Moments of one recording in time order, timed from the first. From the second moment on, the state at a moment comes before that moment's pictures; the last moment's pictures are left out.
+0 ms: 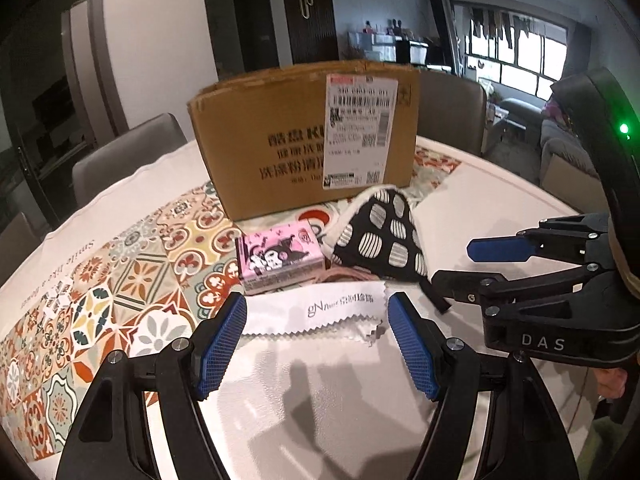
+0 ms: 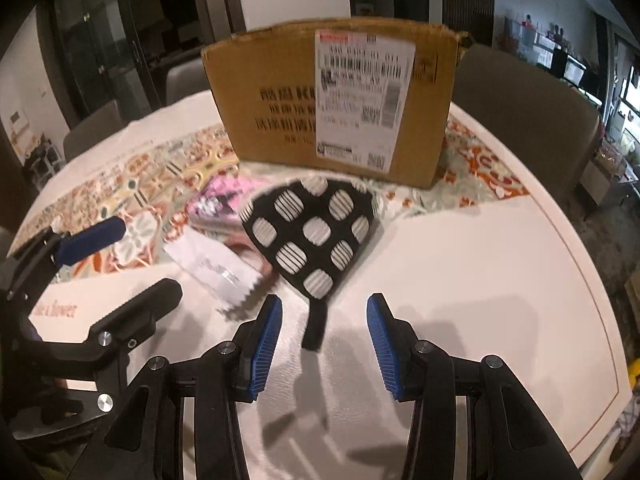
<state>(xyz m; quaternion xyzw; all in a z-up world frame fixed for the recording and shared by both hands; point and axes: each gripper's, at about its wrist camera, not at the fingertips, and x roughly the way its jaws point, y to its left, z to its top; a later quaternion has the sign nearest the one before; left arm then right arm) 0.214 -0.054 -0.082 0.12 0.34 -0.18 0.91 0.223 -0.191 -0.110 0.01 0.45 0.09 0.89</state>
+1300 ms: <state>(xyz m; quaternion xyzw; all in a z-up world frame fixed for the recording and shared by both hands) 0.260 -0.052 -0.122 0.07 0.42 -0.20 0.88 0.264 -0.173 -0.139 -0.05 0.46 0.13 0.88</state>
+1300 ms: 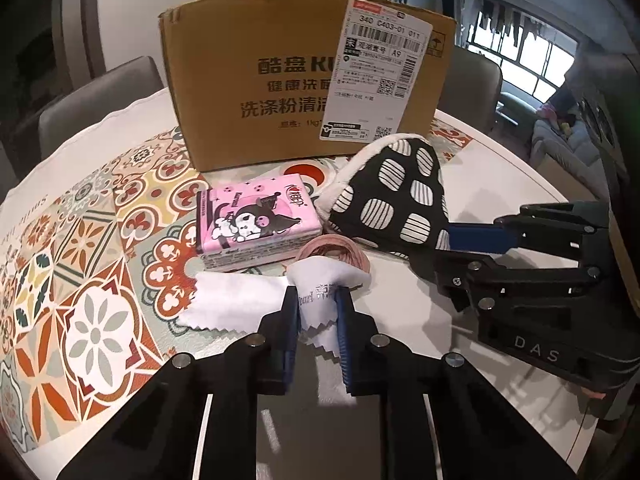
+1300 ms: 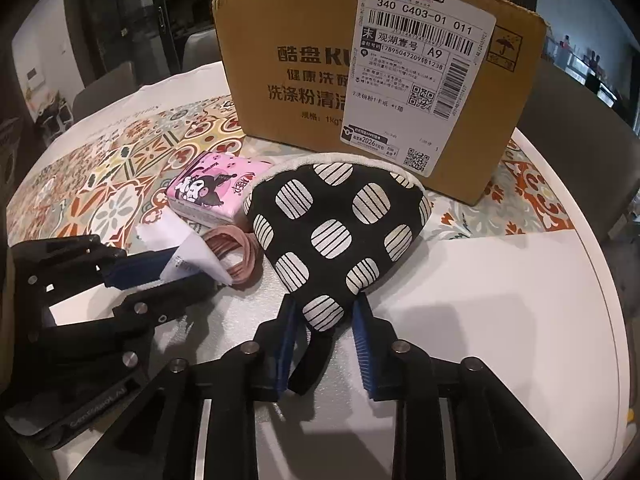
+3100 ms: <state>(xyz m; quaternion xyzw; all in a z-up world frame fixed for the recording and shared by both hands) 0.217 -0.032 -0.084 0.01 0.39 -0.22 0.89 0.223 -0.172 -0.109 -0.01 0.43 0.13 0.89</state>
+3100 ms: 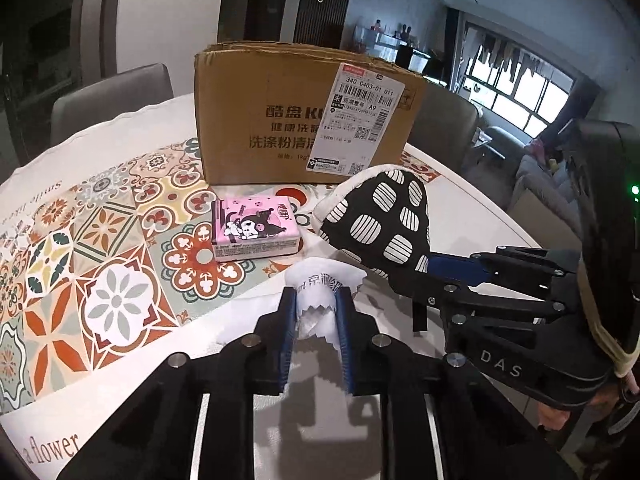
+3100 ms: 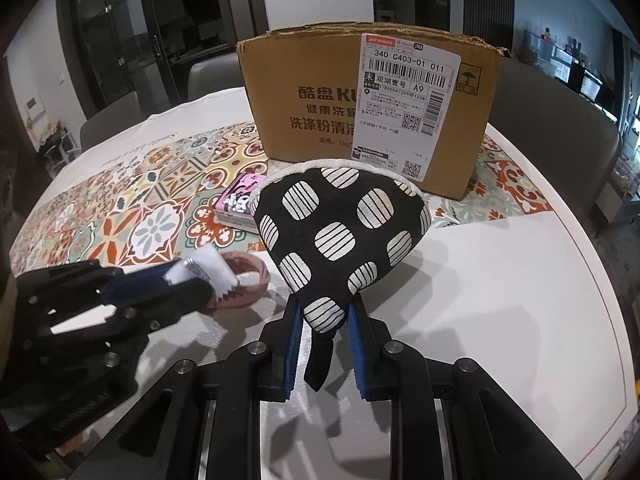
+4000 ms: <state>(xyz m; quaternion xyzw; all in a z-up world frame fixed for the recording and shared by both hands) 0.204 -0.023 -0.025 0.02 0.30 -0.16 0.94 0.210 -0.170 -0.074 -0.01 0.39 0.13 0.91</state>
